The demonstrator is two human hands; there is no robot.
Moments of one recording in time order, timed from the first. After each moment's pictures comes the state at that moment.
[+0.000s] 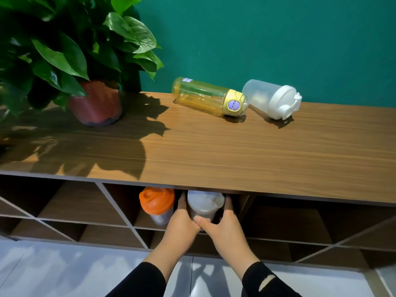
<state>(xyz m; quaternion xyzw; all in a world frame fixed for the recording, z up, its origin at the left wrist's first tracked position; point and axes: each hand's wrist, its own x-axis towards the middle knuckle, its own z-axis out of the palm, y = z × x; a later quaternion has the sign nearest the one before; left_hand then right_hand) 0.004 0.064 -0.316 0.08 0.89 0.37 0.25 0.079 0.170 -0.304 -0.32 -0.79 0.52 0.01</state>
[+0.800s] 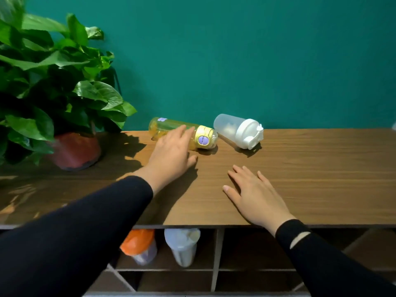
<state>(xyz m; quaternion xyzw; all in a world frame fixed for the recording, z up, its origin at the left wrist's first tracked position) -0.122 0.170 -0.148 0.40 0.89 0.12 -0.17 0.062 0.324 -0.193 -0.17 -0.97 0.14 0.06</state>
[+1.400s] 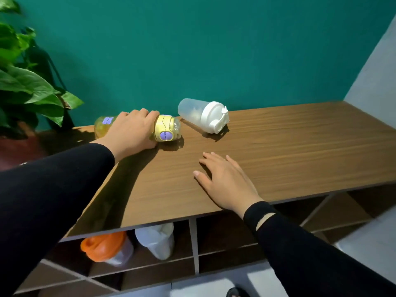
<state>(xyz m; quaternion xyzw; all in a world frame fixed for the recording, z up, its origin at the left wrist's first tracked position) -0.182 0.200 -0.139 0.47 0.86 -0.04 -0.19 0.063 0.328 -0.198 -0.18 -0.96 0.19 0.11</state>
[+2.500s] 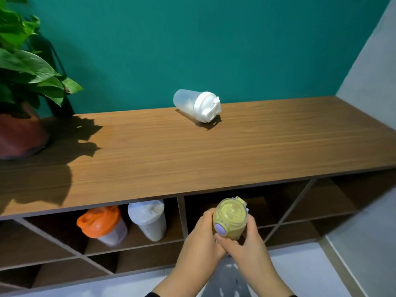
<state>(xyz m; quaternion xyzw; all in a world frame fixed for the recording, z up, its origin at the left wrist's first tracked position) 0.122 0.177 -0.286 0.36 0.80 0.43 0.22 0.218 0.273 -0.285 -0.35 -0.69 0.61 0.14</state>
